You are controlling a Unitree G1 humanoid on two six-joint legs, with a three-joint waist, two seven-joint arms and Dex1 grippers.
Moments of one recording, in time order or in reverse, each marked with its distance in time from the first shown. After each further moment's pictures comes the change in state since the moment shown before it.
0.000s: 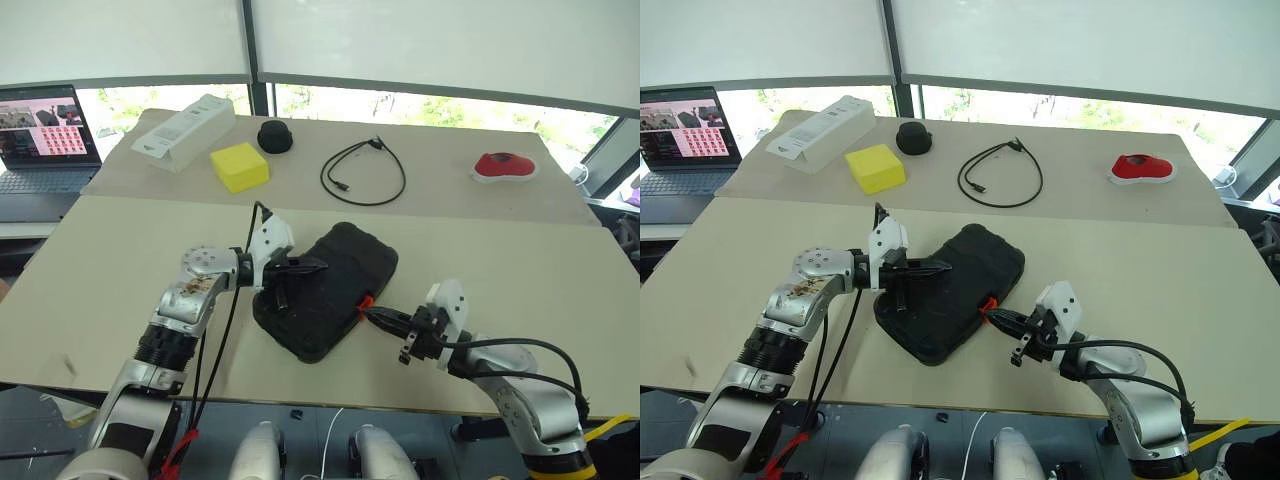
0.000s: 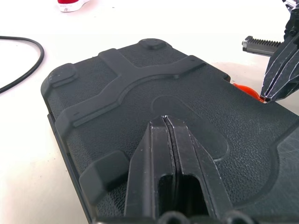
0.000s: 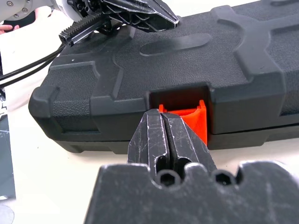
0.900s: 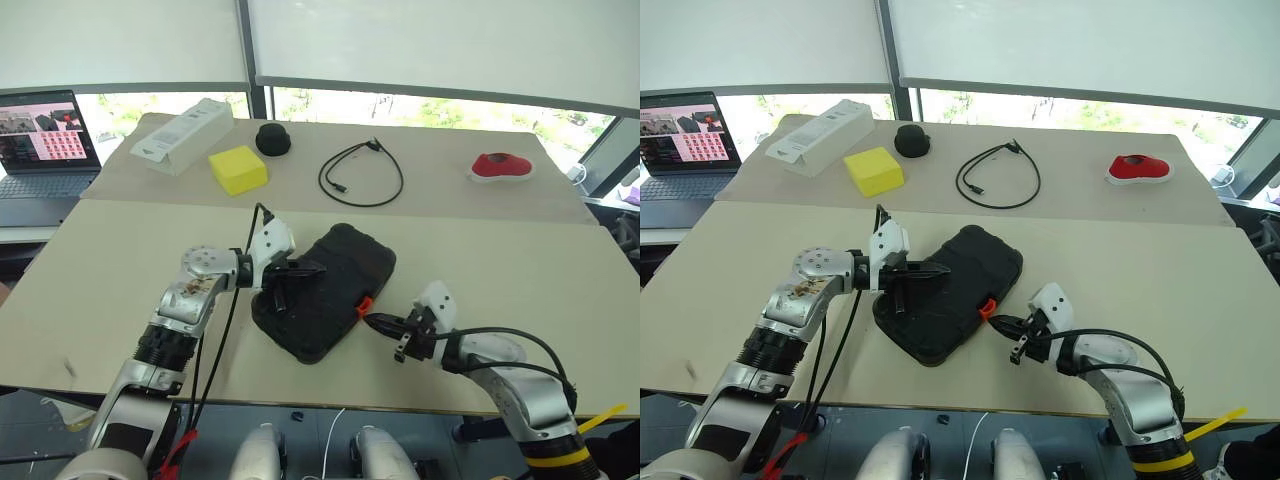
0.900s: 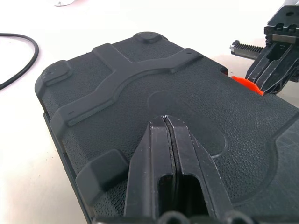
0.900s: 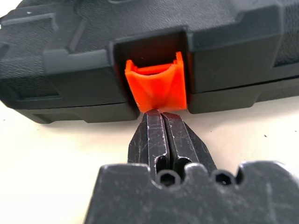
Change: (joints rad) left arm 0.000 0.004 -0.004 -0.001 0.030 0.003 -0.018; right arm -0.062 -0.031 0.064 0.120 -0.060 0.041 -0.006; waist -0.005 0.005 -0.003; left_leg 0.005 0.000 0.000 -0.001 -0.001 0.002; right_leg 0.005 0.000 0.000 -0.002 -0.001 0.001
